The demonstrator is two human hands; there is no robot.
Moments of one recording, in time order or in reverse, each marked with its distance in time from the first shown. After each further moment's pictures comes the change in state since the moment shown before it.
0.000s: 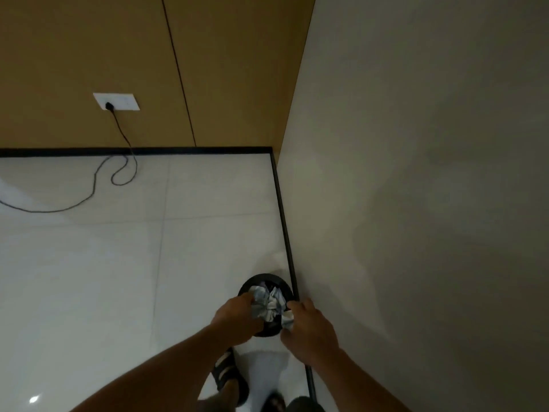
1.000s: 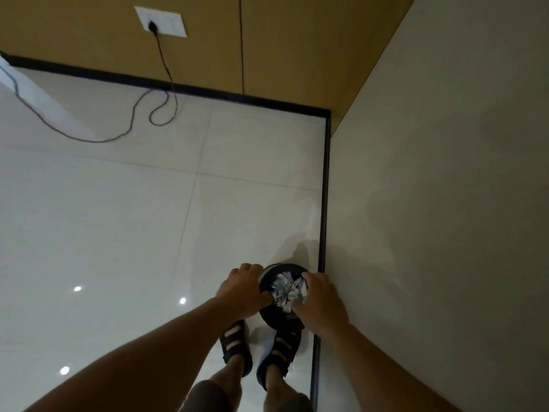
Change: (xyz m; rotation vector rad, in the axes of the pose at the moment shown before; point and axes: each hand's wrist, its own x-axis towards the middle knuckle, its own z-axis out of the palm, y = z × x) left_hand 0.095 -0.046 -0.041 -0.056 0.074 -0.120; right_hand 0.151 -0.024 0.010 0.001 -0.131 -0.024
